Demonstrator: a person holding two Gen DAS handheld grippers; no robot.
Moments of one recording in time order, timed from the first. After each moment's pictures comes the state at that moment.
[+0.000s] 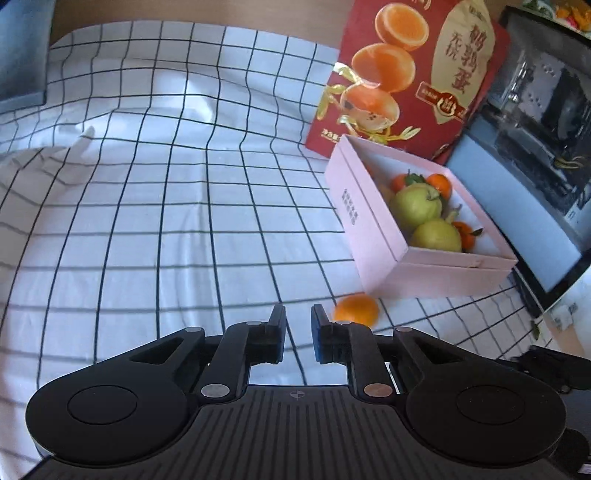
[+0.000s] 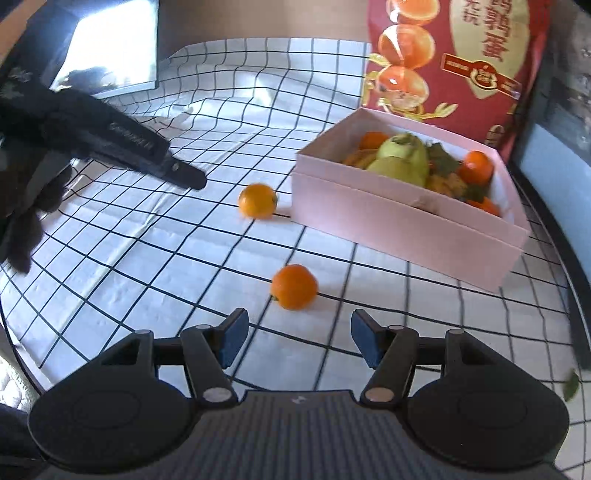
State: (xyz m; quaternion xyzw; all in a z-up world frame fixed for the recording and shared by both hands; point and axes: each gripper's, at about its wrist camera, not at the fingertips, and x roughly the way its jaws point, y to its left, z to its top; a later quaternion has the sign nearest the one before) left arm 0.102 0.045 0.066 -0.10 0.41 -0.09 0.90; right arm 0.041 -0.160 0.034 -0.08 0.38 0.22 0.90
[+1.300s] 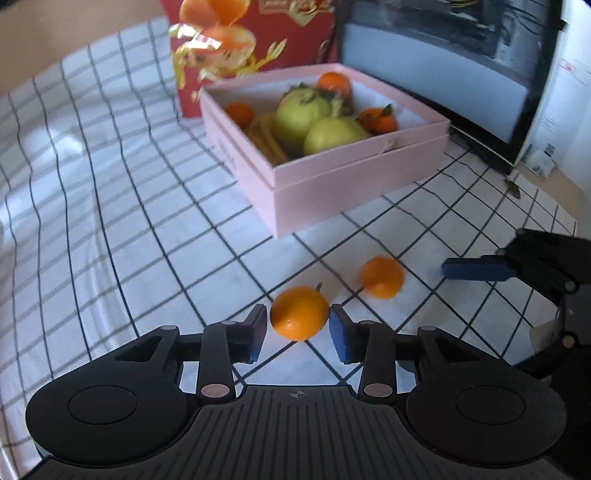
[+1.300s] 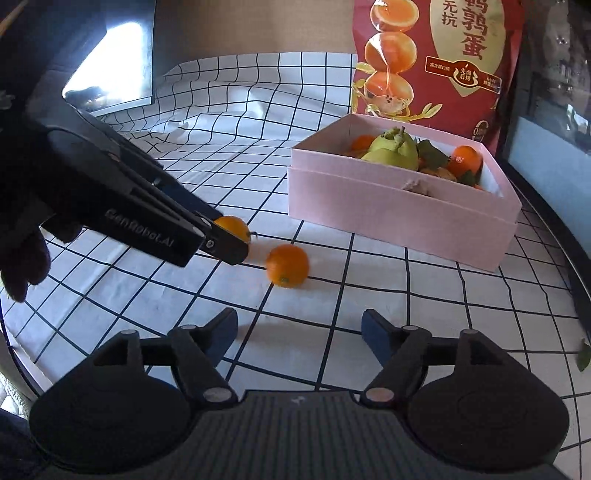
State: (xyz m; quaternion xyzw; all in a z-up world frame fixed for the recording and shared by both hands) left arm 0.108 -0.033 0.055 0.11 0.46 -0.21 0.86; right arm 0.020 -0.170 0.016 -0.05 0.34 0.20 0.92
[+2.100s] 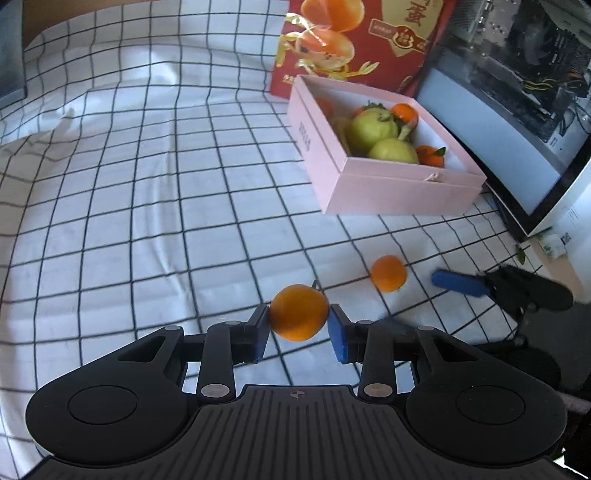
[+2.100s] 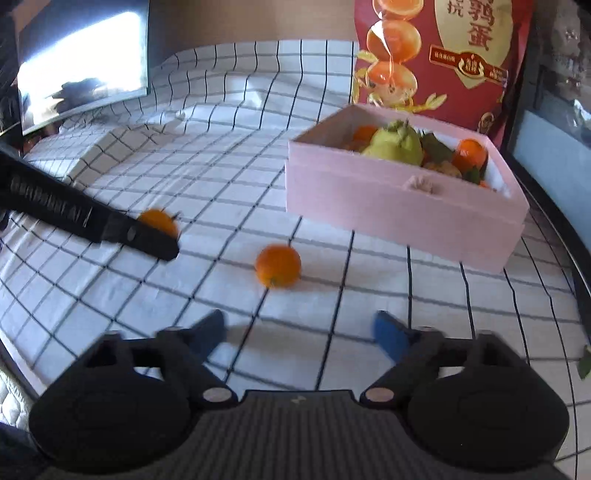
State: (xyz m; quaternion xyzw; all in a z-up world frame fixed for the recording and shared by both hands) left arm 0.071 0.007 0.074 -0.04 0.47 -0.11 0.87; right arm 0.035 -0.163 0.019 -0.06 0.36 0.20 0.91
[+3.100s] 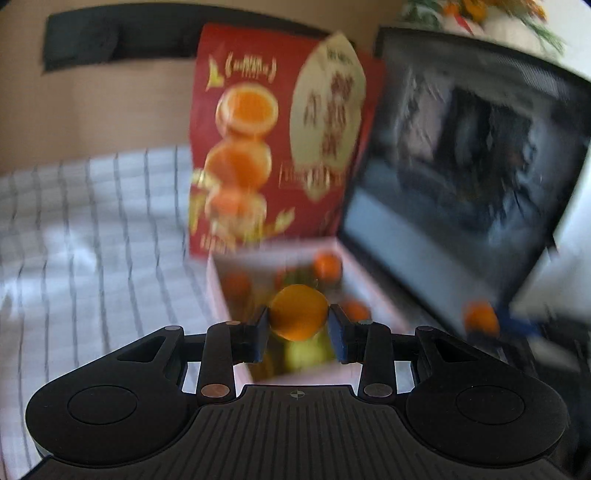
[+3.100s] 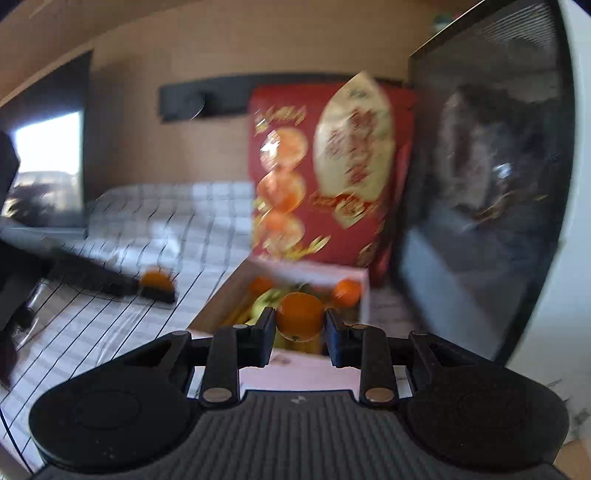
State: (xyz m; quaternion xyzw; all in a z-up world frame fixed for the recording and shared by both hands) left arm 0.172 -0.048 0.176 -0.03 0.33 -0.21 0.92; right arm 0.032 -0.246 0.143 -0.01 0.22 0.09 0.97
